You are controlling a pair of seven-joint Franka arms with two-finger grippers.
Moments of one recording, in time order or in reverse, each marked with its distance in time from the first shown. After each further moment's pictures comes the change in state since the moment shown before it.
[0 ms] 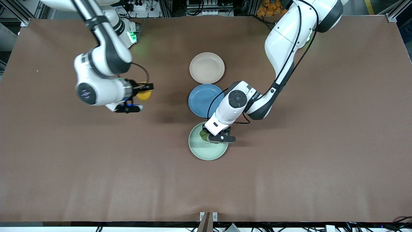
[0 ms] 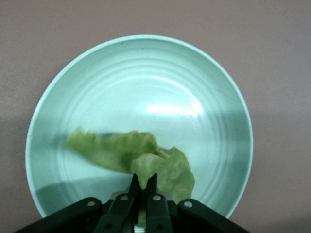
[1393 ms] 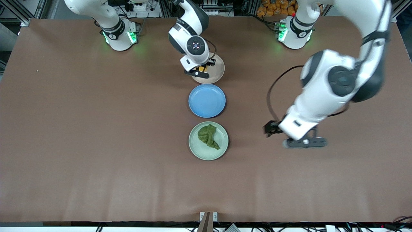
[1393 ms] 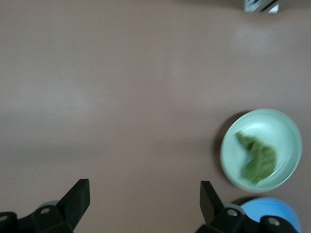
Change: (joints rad) left arm 0.330 -0.456 0.015 0.052 0.000 -0.666 0.302; right arm 0.661 0.183 0.001 -0.027 0.002 0.429 0.759
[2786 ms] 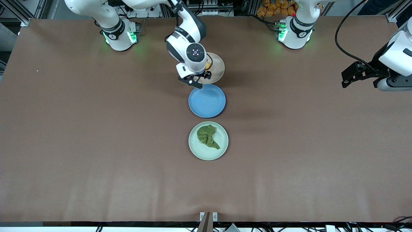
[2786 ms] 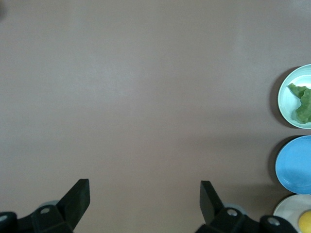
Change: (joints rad) left arm 0.242 -0.374 0.000 -0.043 0.000 -0.407 0.245; right arm -0.006 0.023 -0.095 0.054 -0.143 -0.052 0.131
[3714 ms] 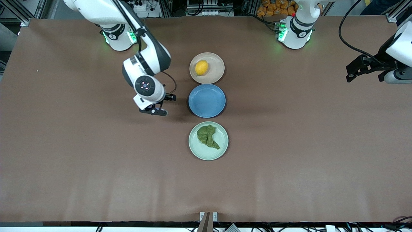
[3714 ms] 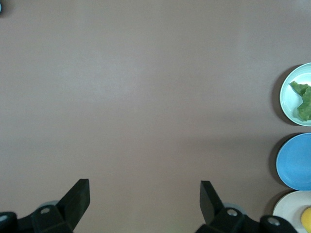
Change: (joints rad) left arm 0.014 -0.026 -0.002 0.000 0.000 -0.030 0.000; right arm -0.361 -0.047 -0.022 -0.039 -0.145 -0.069 -0.498
